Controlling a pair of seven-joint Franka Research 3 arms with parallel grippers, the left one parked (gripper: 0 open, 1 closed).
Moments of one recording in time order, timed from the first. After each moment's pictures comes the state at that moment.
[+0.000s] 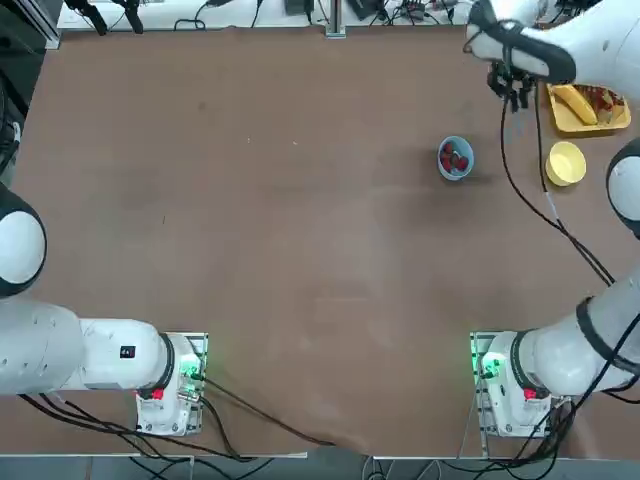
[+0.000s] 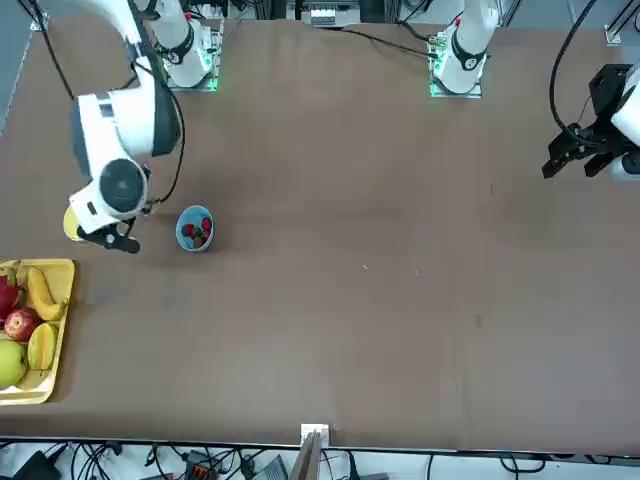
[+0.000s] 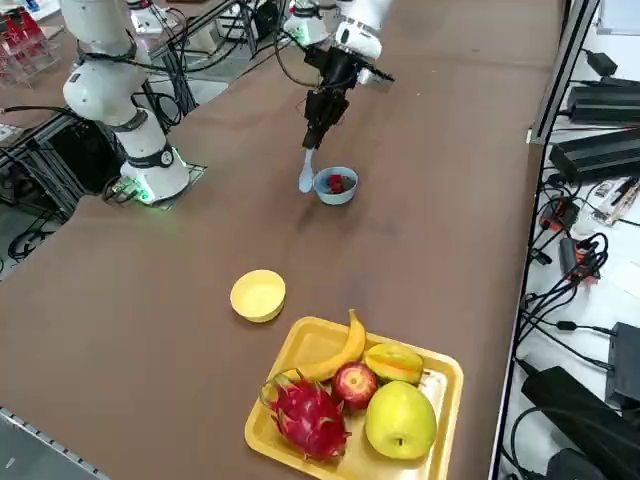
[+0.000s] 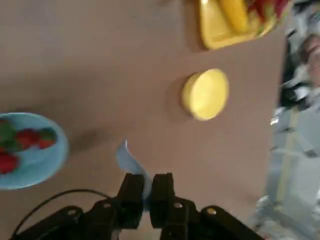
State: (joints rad) arm 0.18 0.28 0.07 -1.72 -0.40 1.57 0.62
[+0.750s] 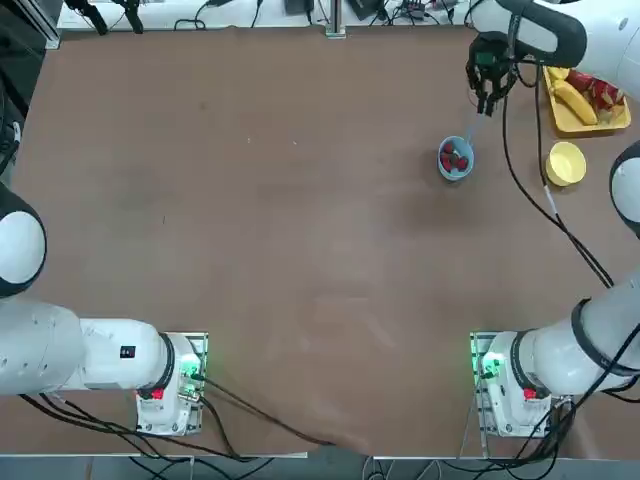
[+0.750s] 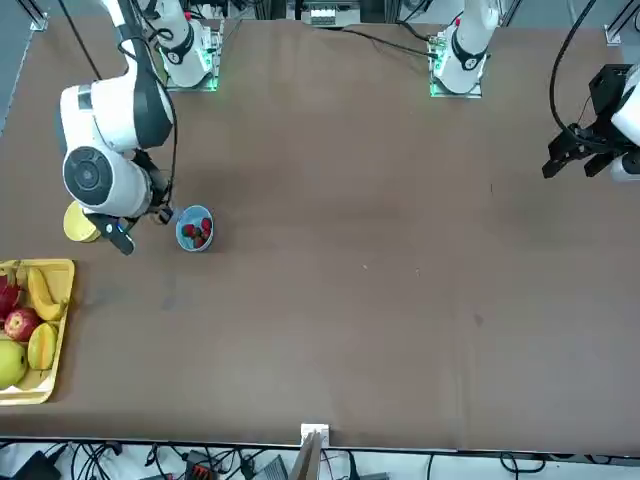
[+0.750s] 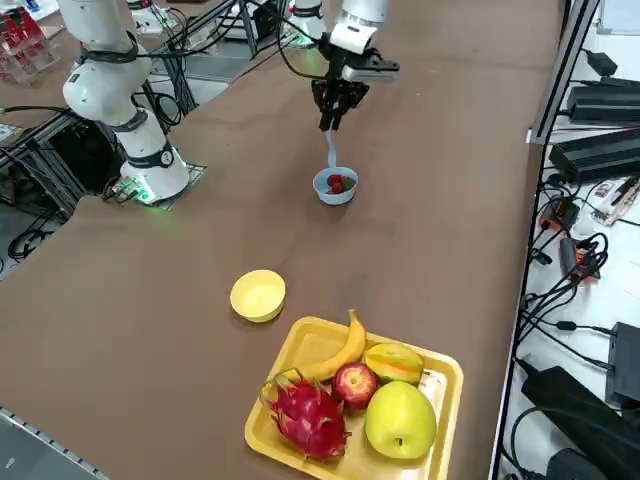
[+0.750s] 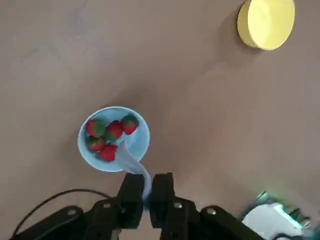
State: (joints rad) arm 0.18 0.27 0.06 -1.73 -0.12 1.68 1.01
